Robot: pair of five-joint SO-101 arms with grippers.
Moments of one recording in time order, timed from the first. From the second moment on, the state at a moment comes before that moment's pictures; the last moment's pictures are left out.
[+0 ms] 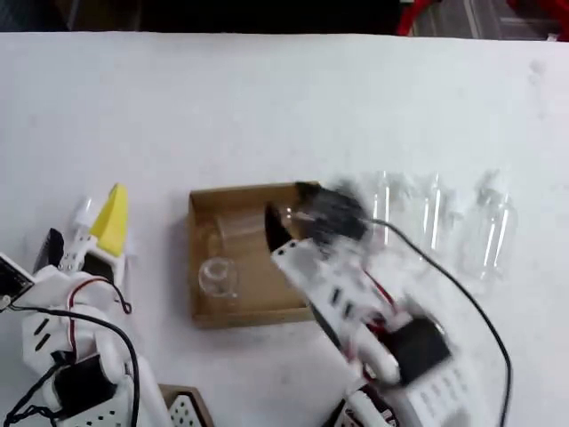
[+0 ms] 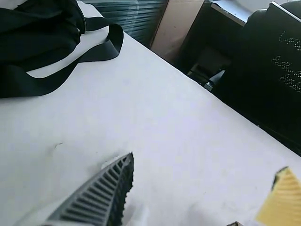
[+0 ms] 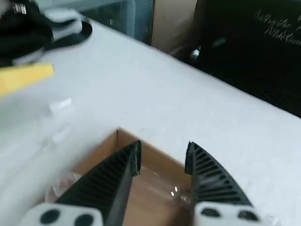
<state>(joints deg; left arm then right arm) -31.5 -104.0 82.1 51.9 24.9 -36.0 -63.7 45.8 55.3 15.2</state>
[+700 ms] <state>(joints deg) -27.6 -104.0 82.4 51.9 20.2 -25.7 -14.4 37.1 54.2 66.6</state>
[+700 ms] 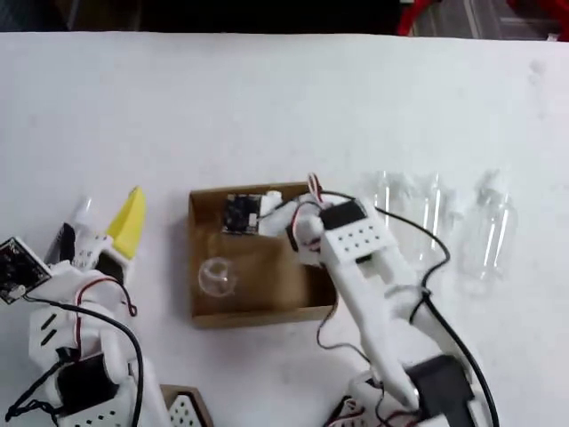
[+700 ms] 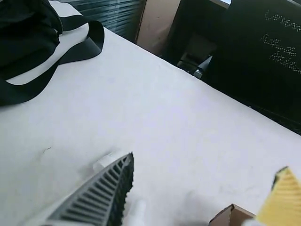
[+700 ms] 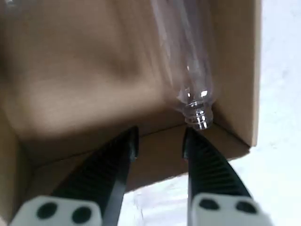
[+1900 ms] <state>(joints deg) -25.6 -104.0 83.6 51.9 20.0 -25.7 -5.5 26.6 66.4 77.0</state>
